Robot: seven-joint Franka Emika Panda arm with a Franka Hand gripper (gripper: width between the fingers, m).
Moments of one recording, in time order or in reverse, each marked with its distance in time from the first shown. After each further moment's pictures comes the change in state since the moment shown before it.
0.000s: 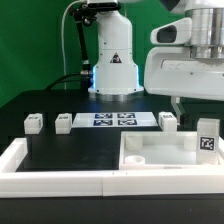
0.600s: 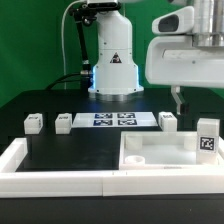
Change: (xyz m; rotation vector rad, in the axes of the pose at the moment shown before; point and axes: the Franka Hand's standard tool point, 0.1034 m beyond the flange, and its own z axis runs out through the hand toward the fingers) arm -0.015 0.004 -0.026 0.019 -0.003 -0.045
